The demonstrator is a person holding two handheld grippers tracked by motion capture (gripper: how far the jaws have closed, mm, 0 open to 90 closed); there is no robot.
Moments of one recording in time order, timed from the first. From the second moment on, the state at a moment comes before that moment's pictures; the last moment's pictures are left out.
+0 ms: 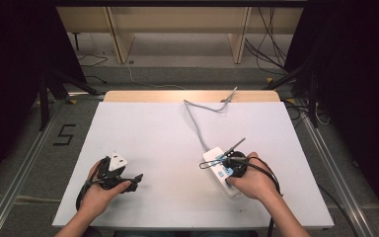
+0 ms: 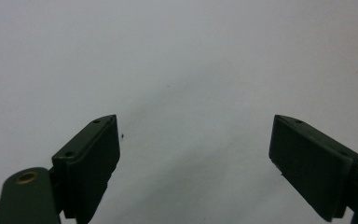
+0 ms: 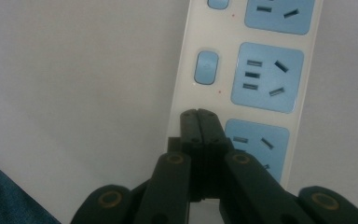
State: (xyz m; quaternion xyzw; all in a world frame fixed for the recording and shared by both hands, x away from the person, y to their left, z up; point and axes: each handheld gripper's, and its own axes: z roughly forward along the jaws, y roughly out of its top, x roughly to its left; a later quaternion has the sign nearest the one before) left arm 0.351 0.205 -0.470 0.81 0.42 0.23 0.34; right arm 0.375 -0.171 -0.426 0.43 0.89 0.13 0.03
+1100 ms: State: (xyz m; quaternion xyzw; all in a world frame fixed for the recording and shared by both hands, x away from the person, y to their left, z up) left arm 0.351 0.204 -0.470 0.81 0.42 0.22 0.34; right arm 0.378 -0.169 -0.428 0.43 0.89 0.12 0.02
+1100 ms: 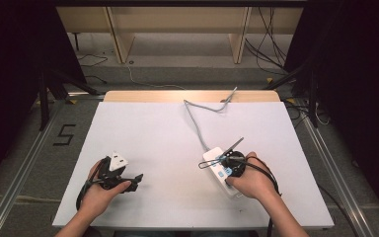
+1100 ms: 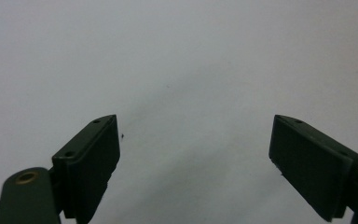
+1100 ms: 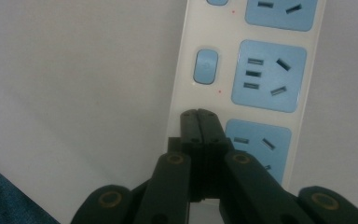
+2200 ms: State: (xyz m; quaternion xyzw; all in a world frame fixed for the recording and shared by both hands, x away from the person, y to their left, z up) left arm 0.352 0.205 -0.471 0.81 0.42 0.22 0.34; right arm 0.379 -0.172 -0.430 0.44 0.89 0.14 0.03
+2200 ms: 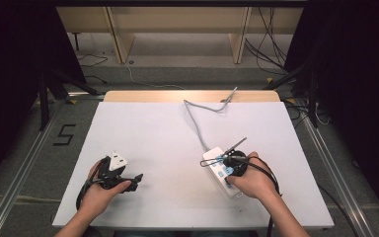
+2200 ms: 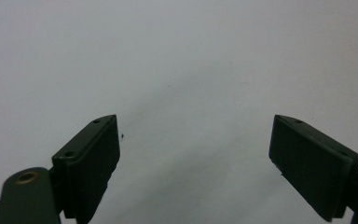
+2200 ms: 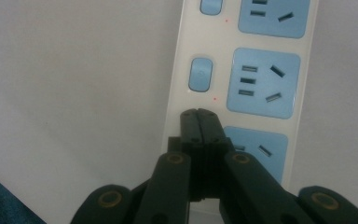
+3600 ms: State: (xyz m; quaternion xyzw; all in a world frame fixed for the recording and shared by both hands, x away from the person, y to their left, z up) left arm 0.352 0.205 -0.471 0.81 0.42 0.22 0.34; right arm 0.384 -0.192 -0.418 0.44 0.87 0.21 0.08
